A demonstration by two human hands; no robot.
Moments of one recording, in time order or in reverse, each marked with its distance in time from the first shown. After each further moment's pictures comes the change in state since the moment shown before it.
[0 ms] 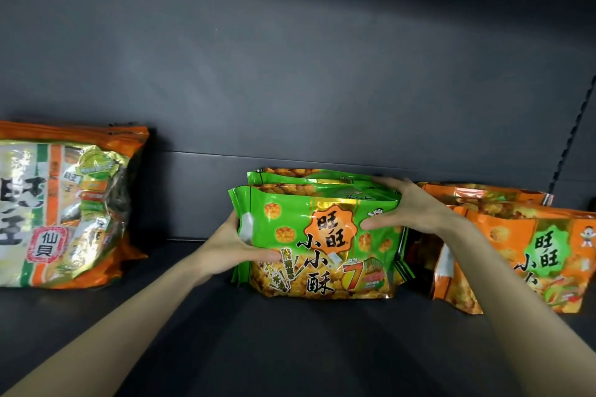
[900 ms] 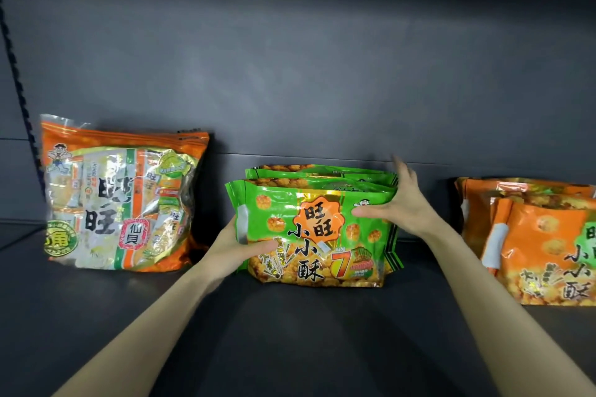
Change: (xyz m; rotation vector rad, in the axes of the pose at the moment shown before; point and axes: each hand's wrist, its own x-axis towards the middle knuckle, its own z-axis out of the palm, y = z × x) left_hand -0.053 -0.024 -0.051 -0.082 0.129 0.098; right_hand 0.000 -0.061 0.067 0.262 0.215 -0.047
